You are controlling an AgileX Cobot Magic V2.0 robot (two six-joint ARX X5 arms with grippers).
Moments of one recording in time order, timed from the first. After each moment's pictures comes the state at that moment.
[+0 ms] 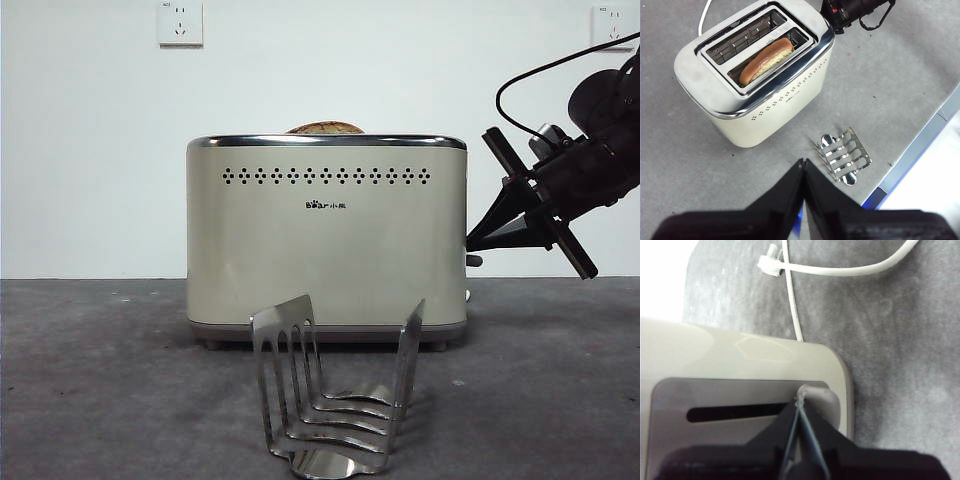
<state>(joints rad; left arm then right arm) -0.72 1.20 1.75 -1.32 0.03 -0.03 0.05 1.85 1.13 -0.13 -0.77 0.47</state>
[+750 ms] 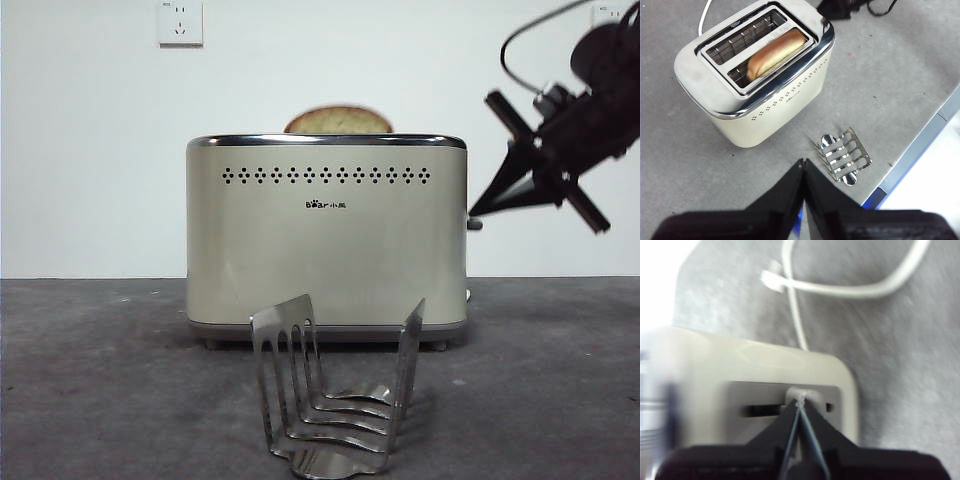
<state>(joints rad) -0.72 1.20 1.75 -1.32 0.03 -0.03 0.05 1.73 1.18 -0.24 -0.71 0.47</state>
